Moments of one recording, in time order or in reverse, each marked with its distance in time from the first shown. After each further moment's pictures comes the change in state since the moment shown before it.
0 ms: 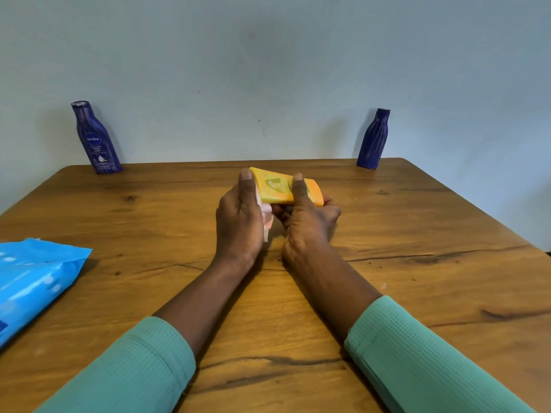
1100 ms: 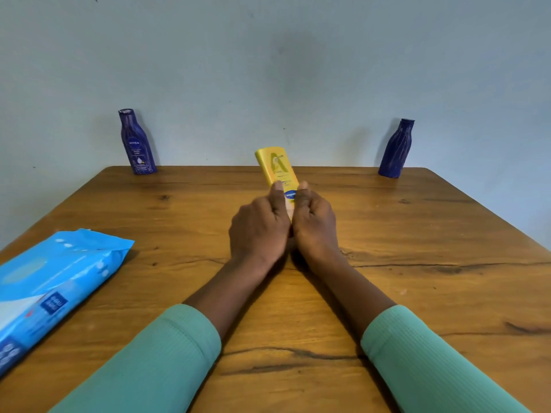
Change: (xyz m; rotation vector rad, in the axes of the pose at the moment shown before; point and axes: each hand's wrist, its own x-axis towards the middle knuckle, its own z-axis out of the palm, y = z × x) left_hand -0.005 0.019 -0.012 0.759 0.042 0.072; right_hand 0.010 0.025 -0.008 -0.799 -0.360 -0.501
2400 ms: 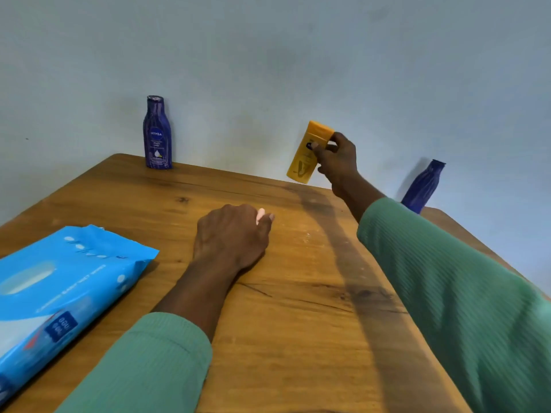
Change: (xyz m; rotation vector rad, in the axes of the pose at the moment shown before) left_hand 0.059 -0.092 -0.038 0.407 -0.179 0.091; right_hand 0.191 -0.040 0.042 -0.034 -0.003 -0.069
